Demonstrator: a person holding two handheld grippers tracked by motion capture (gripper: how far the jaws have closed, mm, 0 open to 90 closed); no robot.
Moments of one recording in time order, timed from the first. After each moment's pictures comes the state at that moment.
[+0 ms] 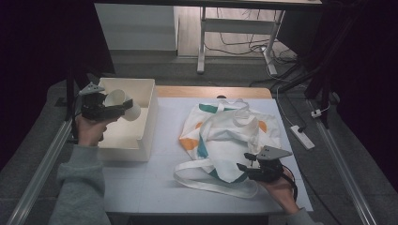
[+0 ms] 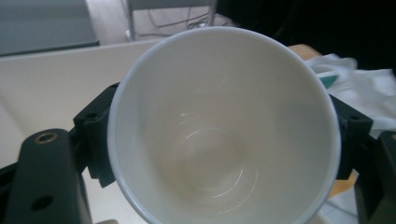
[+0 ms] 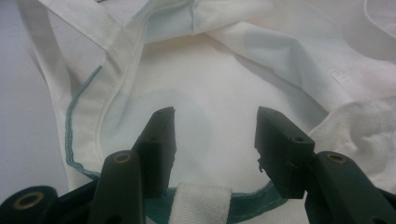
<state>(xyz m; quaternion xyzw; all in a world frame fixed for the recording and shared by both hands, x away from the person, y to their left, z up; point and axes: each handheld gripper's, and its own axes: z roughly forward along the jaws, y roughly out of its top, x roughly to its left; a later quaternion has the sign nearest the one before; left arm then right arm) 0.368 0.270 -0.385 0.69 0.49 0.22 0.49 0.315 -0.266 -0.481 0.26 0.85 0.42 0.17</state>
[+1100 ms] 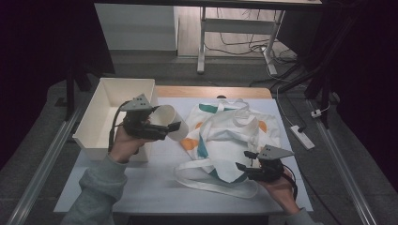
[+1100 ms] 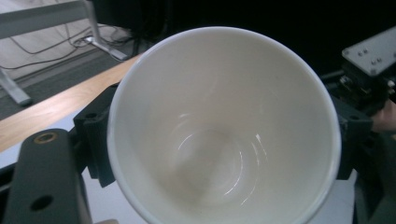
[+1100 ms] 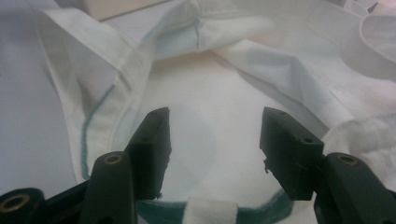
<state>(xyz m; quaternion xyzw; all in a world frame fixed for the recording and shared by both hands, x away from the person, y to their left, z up) 0.326 0.143 -0.363 0.78 0.30 0.14 0.53 0.311 -0.264 -0.472 0.26 0.84 0.44 0.17</state>
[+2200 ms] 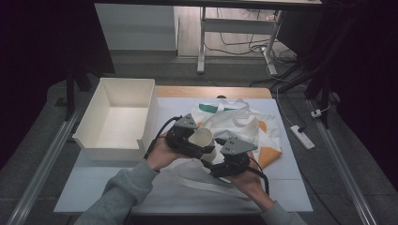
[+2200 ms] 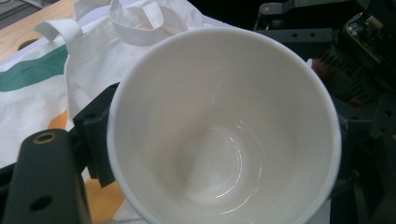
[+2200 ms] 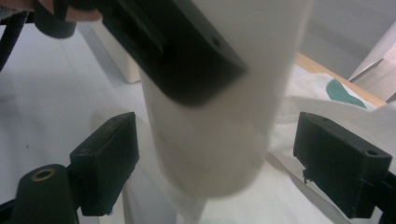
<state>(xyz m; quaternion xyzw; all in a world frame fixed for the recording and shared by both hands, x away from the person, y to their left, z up) 0.338 0.049 -0.408 0.85 0.25 0.07 0.47 0.308 -0.158 -0.444 0.19 0.84 0.47 0.20</state>
